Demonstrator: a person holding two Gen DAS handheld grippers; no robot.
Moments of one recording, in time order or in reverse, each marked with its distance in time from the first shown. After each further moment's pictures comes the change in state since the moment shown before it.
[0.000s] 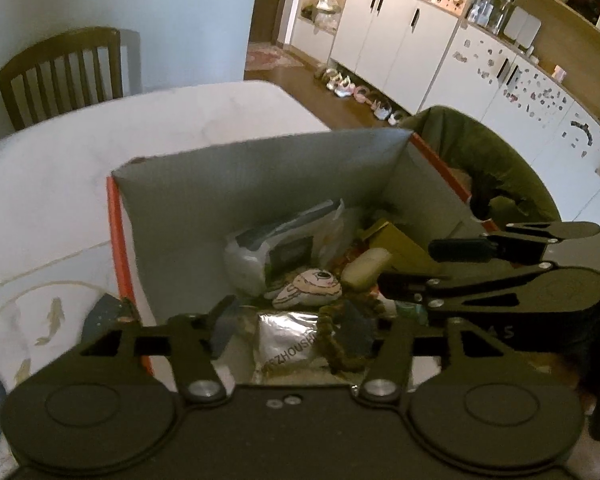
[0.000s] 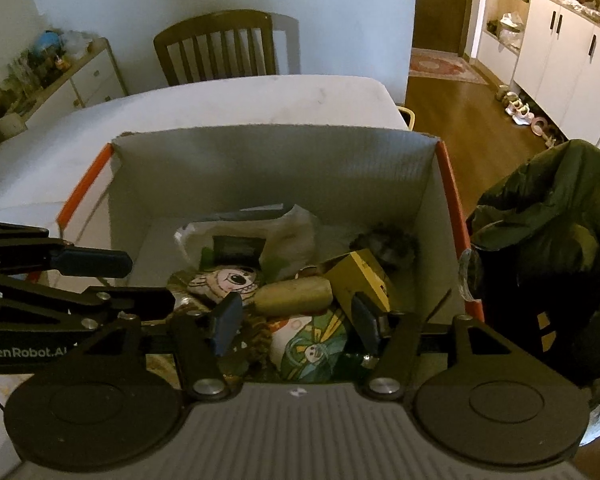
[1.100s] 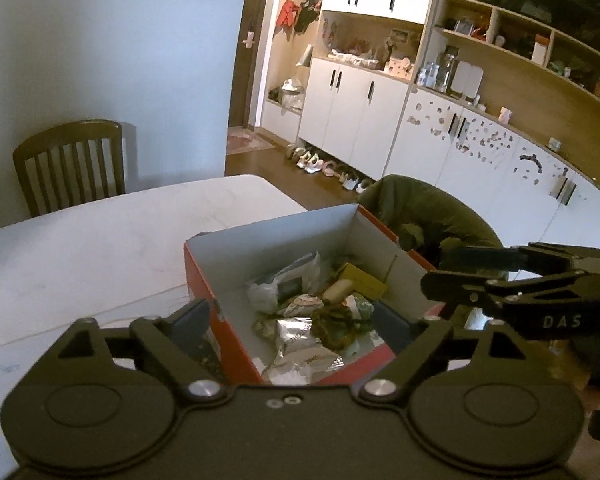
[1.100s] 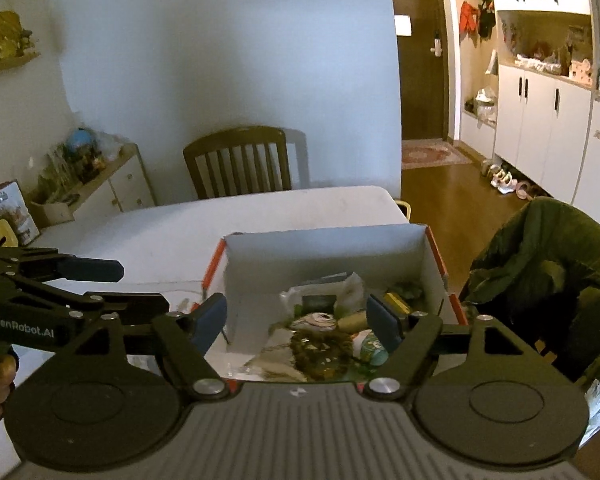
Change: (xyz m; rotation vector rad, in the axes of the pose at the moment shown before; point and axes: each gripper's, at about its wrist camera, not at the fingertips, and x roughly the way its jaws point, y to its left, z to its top) left arm -0.154 0.022 -0.042 0.101 -0.254 -0.068; right arm -0.154 0.077 -0.051 0.078 -0.351 0.002
